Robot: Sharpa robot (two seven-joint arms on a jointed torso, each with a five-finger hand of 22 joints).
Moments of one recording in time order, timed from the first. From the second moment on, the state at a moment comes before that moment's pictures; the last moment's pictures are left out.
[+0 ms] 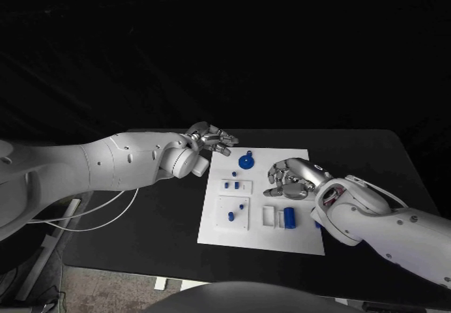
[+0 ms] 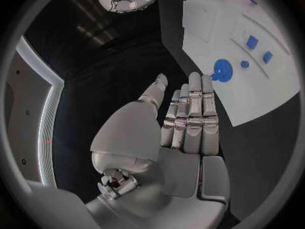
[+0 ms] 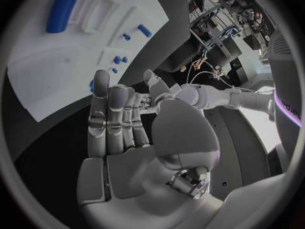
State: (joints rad) left arm 1.24 -0.73 -0.23 1.23 -0.17 -0.36 0.13; left_hand 1.30 0.01 0.10 -0.14 0.07 1.06 0.13 0.06 0.07 1.21 0.09 0.06 0.06 1.39 0.04 0.07 0.25 0.08 1.19 0.02 0.09 0.49; right arm 1.09 -0.66 -0.10 1.51 -1.37 -0.38 -0.14; right_hand 1.21 -0.06 0.07 -0.23 0.31 0.84 0.04 0.56 1.21 0.98 -0.02 0.99 0.57 1.35 -0.08 0.93 0.75 0.06 1.40 -0.10 0.13 1.19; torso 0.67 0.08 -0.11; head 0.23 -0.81
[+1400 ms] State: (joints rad) left arm 1.22 -0.75 -0.23 1.25 -0.17 -0.34 0.14; left_hand 1.30 0.01 0.10 -0.14 0.07 1.06 0.13 0.06 0.07 1.20 0.09 0.06 0.06 1.39 0.04 0.07 0.25 0.08 1.19 0.02 0.09 0.48; right arm 1.04 -0.79 -0.14 1.48 -1.15 -0.09 -0.52; right_hand 0.96 -0.17 0.42 0.10 0.05 1.07 0.07 0.09 0.33 1.21 -0.02 1.09 0.94 1.44 -0.09 1.11 1.06 0.06 1.47 -0.12 0.23 1.30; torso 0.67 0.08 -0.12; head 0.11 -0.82
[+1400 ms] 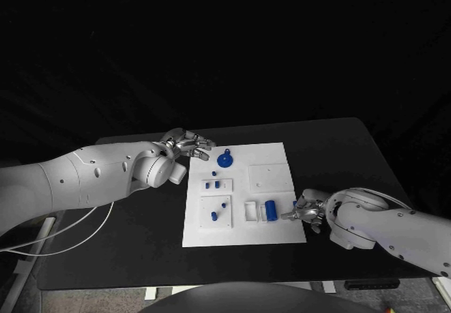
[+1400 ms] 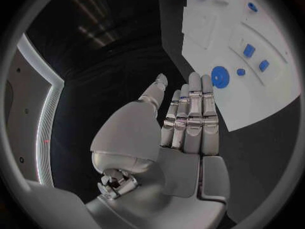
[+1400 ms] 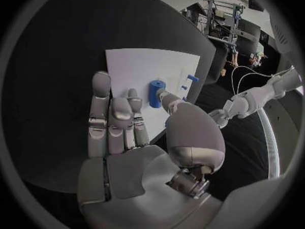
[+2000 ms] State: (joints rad) left arm 1.22 -0.75 -0.23 1.25 -0.17 -0.34 0.13; left_hand 1.30 0.01 0.10 -0.14 0.07 1.06 0.13 0.06 0.07 1.20 0.09 0.06 0.06 1.39 0.04 0.07 0.25 0.08 1.19 0.02 0.09 0.48; right arm 1.03 -0.73 -0.14 1.47 -1.14 -0.15 -0.57; right_hand 0.96 -0.20 0.42 0.10 0.05 1.02 0.08 0.11 0.43 1.22 -0.02 1.08 1.01 1.45 -0.09 1.12 1.08 0.08 1.47 -0.11 0.24 1.31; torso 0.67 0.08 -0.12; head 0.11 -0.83
